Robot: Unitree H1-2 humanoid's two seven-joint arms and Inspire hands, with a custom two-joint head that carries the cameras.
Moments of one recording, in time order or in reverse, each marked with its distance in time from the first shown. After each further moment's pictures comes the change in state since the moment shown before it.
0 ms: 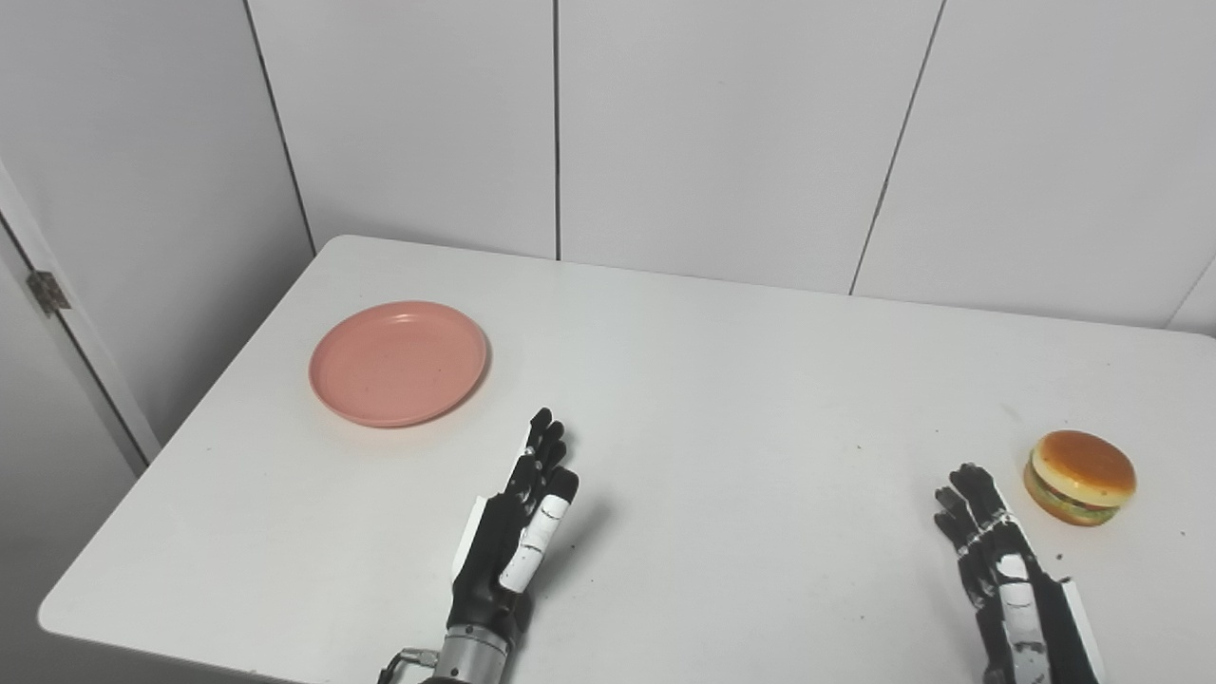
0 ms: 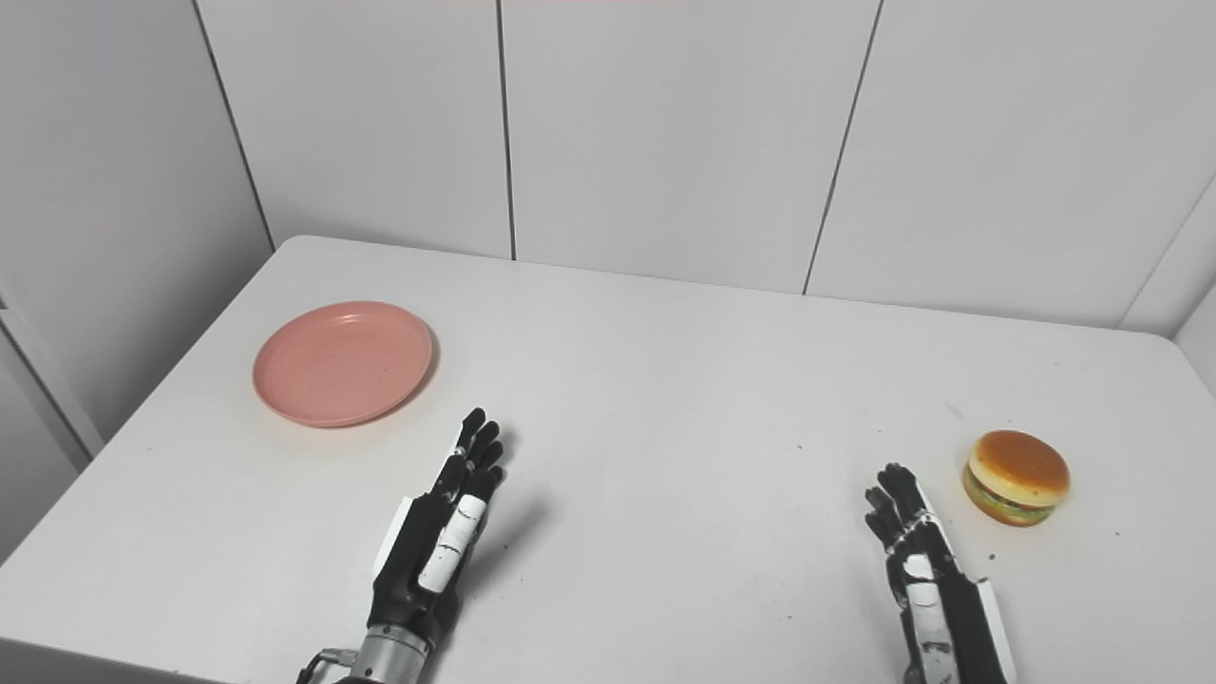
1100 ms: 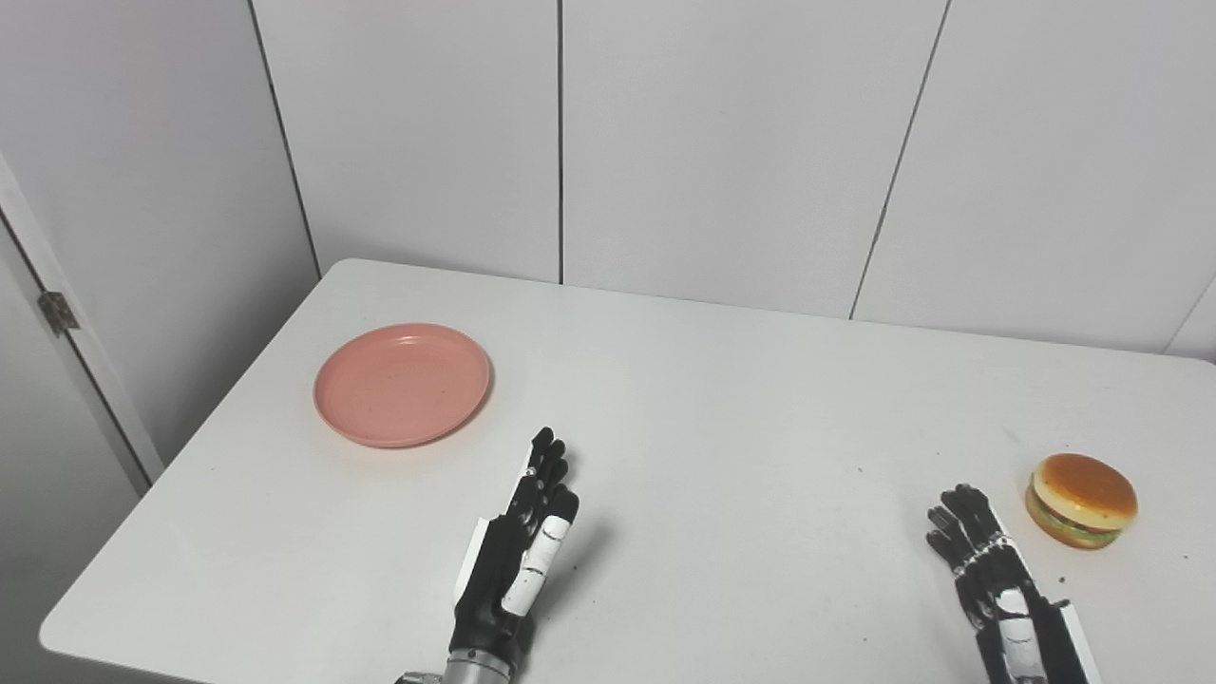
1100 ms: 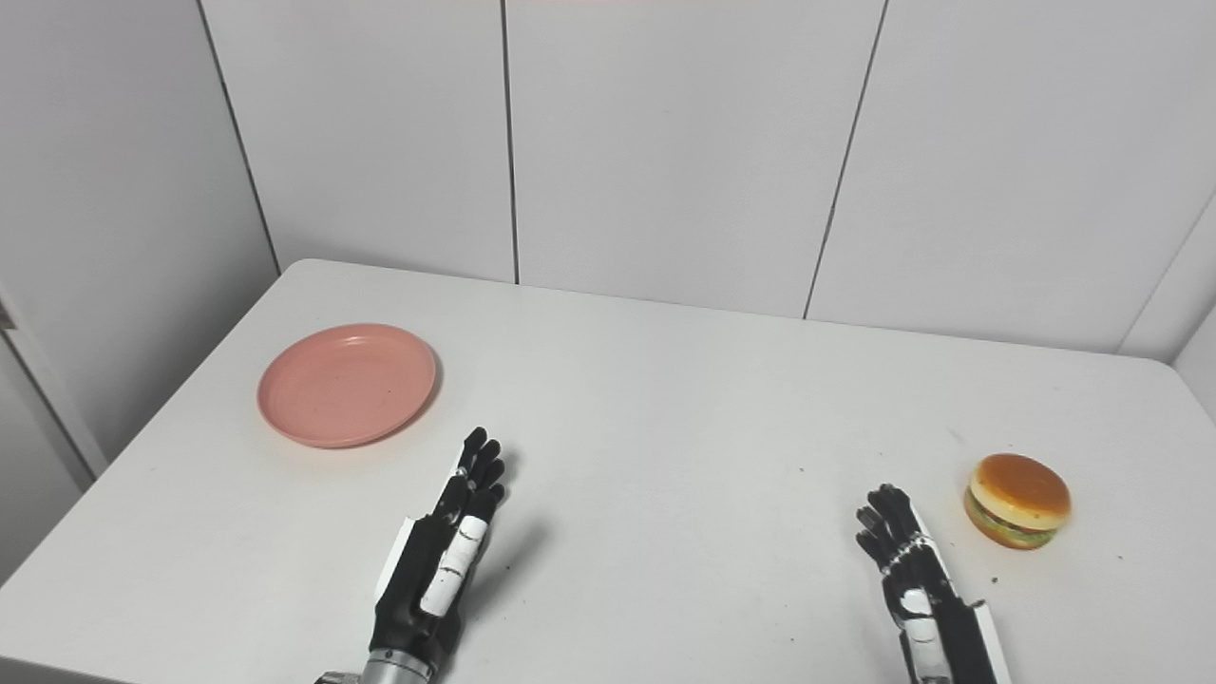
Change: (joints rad) left arm -0.010 -0.001 -0.003 0.038 -0.002 -0.060 0.001; right arm -0.003 -0.012 0.015 0.034 -0.009 -0.086 0.028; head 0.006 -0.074
